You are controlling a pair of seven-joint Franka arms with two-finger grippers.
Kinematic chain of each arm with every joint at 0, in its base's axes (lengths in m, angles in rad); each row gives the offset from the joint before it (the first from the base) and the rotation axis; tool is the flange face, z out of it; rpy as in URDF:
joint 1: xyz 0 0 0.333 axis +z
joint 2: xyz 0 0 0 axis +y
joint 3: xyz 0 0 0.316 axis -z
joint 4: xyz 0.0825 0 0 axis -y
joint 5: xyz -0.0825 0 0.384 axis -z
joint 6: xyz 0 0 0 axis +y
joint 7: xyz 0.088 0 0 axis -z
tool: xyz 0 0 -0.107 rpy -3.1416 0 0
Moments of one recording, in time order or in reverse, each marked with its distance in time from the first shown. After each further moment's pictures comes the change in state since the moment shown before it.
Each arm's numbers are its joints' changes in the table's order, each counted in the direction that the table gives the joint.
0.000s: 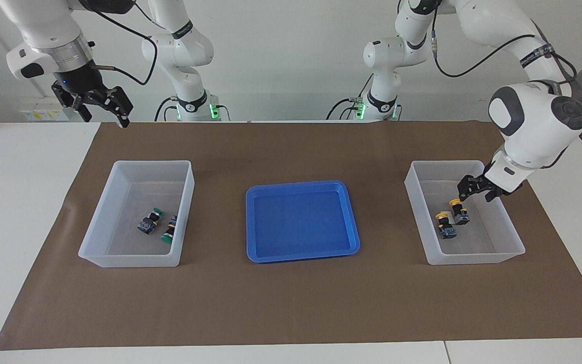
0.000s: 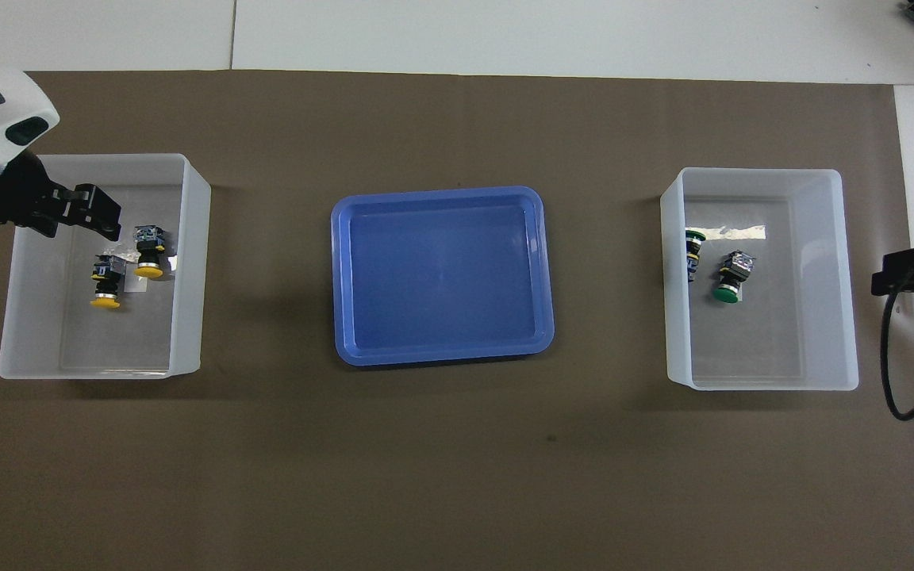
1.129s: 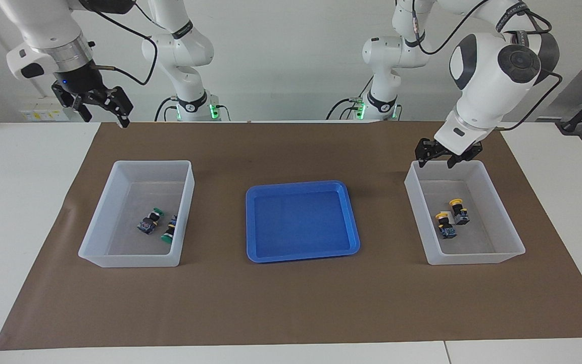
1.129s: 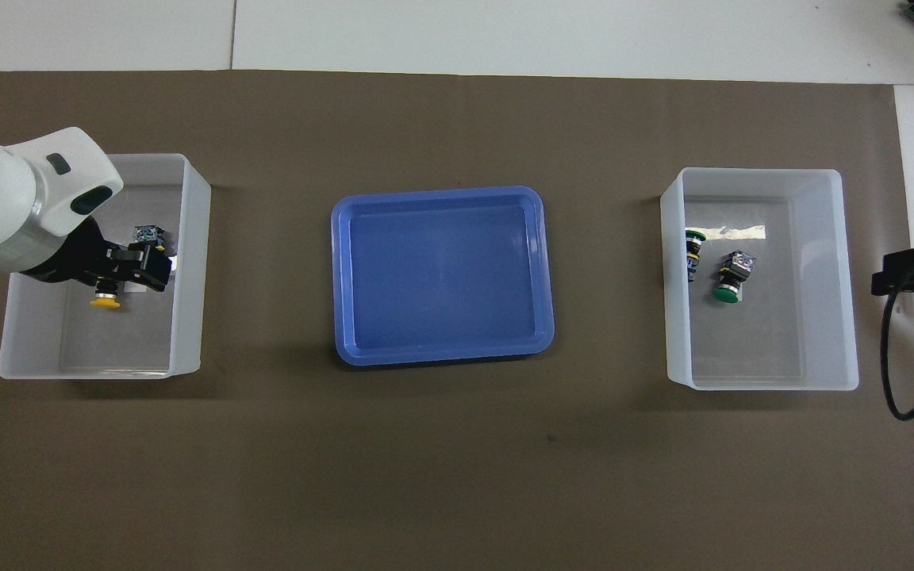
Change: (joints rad) left arm -0.070 -0.262 -0.016 -0.324 -0.003 -0.115 -0.012; right arm 0.000 0.000 0.000 0.000 0.000 0.000 0.000
